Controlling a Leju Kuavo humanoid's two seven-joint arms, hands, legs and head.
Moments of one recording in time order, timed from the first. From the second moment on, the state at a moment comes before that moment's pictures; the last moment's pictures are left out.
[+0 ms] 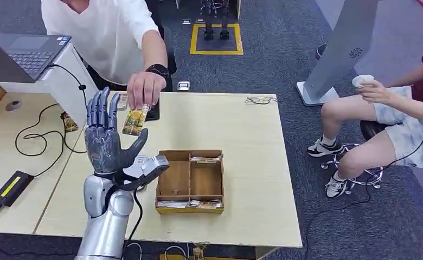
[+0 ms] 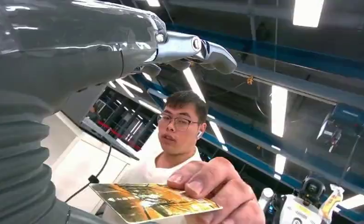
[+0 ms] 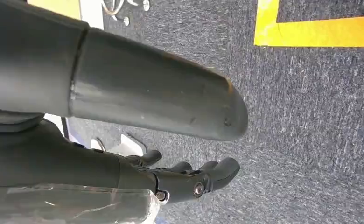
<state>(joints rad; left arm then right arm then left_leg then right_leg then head) -0.31 -0.31 0.06 -1.36 -1.19 0.69 -0.42 0.00 0.13 -1.26 -0.26 1.57 -0.39 -0.11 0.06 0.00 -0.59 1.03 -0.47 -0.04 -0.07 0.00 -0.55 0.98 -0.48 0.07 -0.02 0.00</state>
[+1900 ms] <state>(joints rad) -0.30 -0.24 0.00 -1.27 -1.41 0.70 -0.06 0.01 0.12 -1.19 -0.25 1.57 -0.41 -0.10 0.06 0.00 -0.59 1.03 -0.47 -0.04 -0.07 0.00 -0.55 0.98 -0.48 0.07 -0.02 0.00</state>
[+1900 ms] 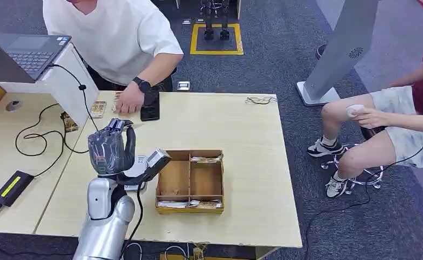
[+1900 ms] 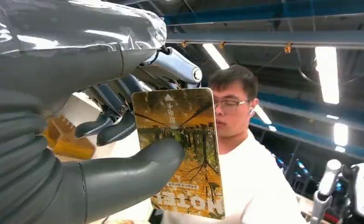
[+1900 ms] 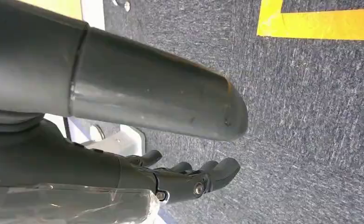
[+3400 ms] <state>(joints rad) -0.31 -0.02 -0.22 -0.89 -1.44 0.48 0.25 0.01 0.11 -1.18 -0.27 1.57 -0.38 -0.08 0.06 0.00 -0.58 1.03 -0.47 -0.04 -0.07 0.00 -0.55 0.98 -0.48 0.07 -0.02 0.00</state>
